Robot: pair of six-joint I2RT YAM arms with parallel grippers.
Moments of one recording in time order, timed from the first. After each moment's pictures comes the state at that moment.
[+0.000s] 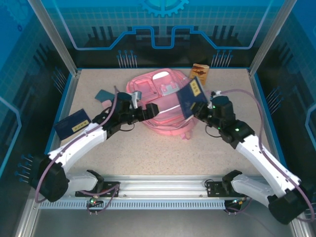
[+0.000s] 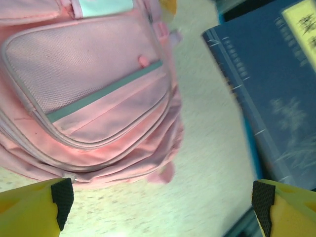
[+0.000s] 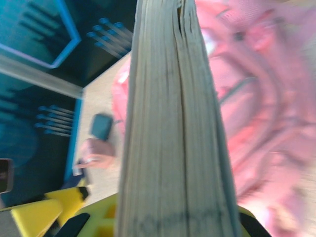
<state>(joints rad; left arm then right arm) -0.52 1.29 0.97 -0.28 0.28 -0.71 0.42 0.95 0.91 -0.49 -0.02 0.85</state>
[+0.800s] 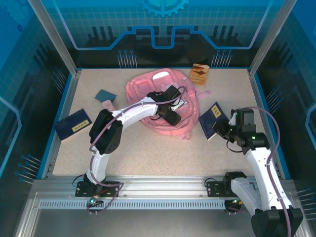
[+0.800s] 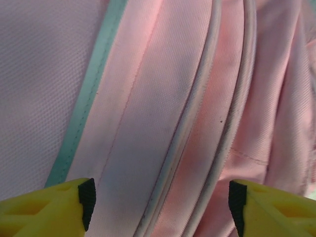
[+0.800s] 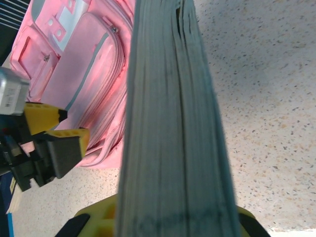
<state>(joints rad) -0.71 2.08 1.72 -0.81 -0.01 0.01 0.02 0.83 0.77 -0.80 -0.31 0.66</state>
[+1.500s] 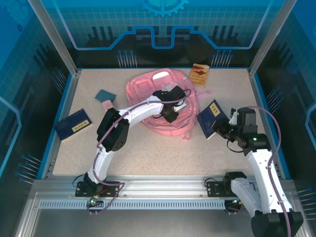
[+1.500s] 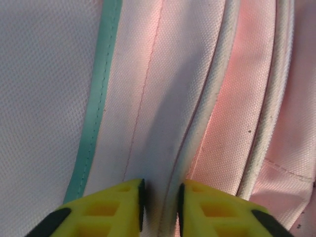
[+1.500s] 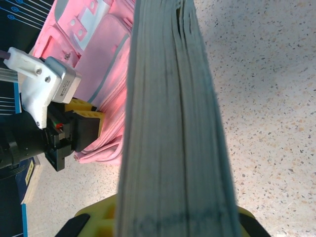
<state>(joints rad) -0.72 2.17 1.84 -0.90 -0.11 0.12 0.02 0.79 0.79 -0.81 -0.35 0.66</state>
